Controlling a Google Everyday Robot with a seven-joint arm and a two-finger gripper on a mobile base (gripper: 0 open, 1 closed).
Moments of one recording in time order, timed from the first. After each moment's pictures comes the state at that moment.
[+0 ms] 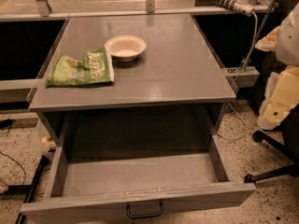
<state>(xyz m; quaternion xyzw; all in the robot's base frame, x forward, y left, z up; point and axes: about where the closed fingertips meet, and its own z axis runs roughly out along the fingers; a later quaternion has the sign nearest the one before) 0.438 -0.217 0.976 -0.60 0.78 -0.03 0.16</state>
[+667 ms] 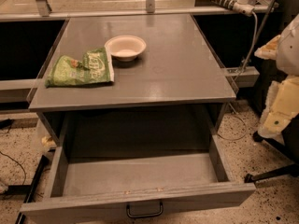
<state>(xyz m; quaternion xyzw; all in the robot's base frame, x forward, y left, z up) 0.429 -0.214 0.965 -0.61 0.78 -0.02 0.16</state>
